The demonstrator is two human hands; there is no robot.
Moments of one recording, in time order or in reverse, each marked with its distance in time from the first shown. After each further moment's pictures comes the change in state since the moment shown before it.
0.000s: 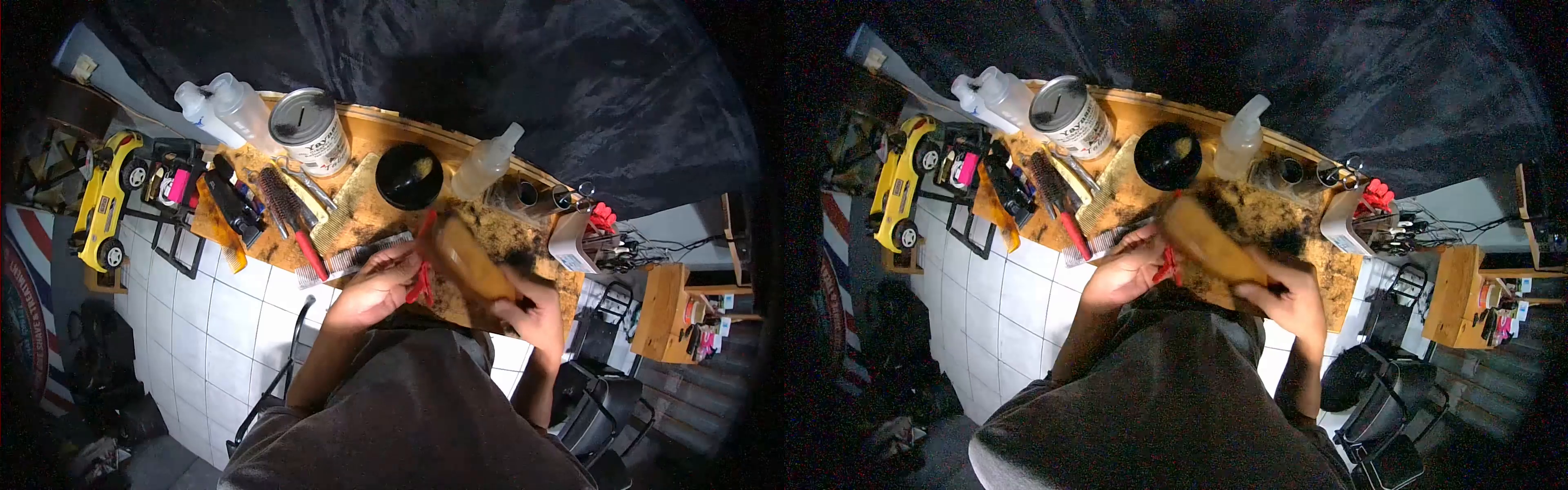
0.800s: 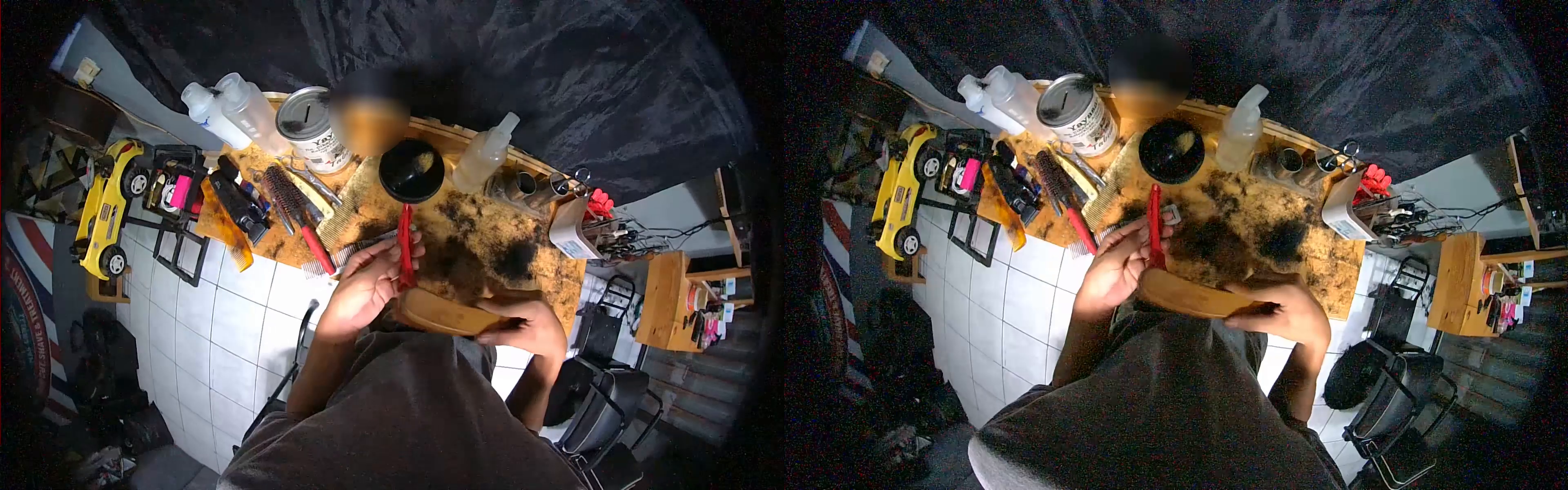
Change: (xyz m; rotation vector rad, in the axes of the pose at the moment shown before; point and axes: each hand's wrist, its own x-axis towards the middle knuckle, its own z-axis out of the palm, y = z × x) left_hand -0.025 0.015 0.005 0.126 0.164 0.093; right_hand -0.023 -0.008 0.004 -0.059 -0.311 0.024
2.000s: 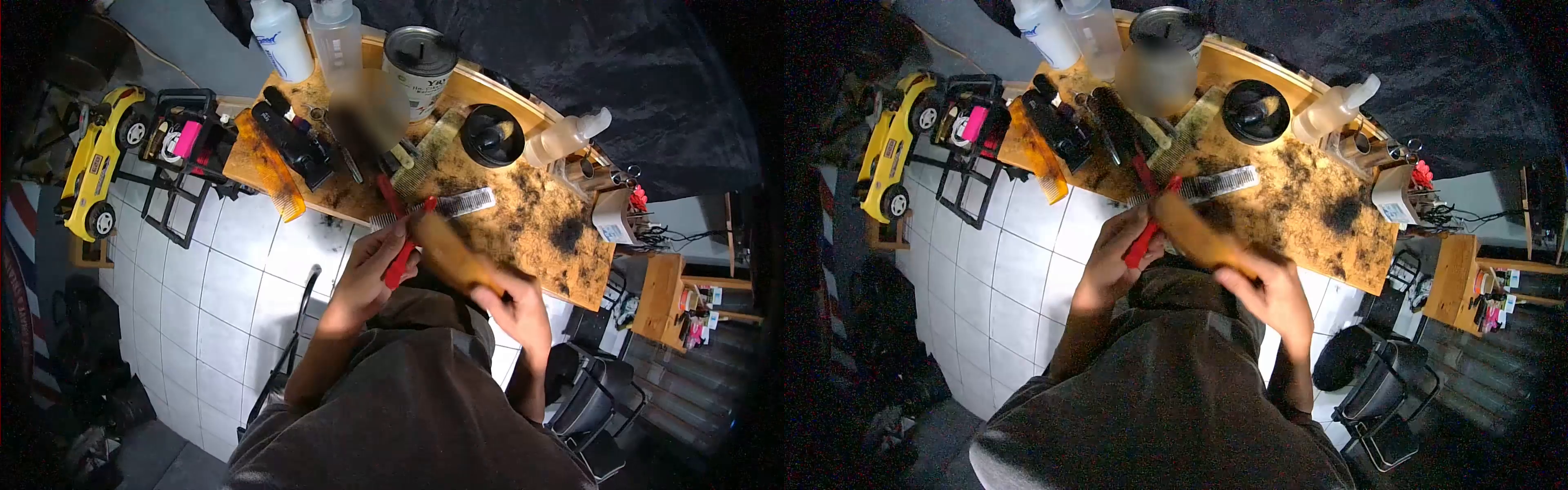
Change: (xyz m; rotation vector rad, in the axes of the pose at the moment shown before) left_hand -0.079 0.032 -0.072 -0.064 0.002 0.072; right_hand 0.048 -0.052 0.127 -0.230 0.181 0.008
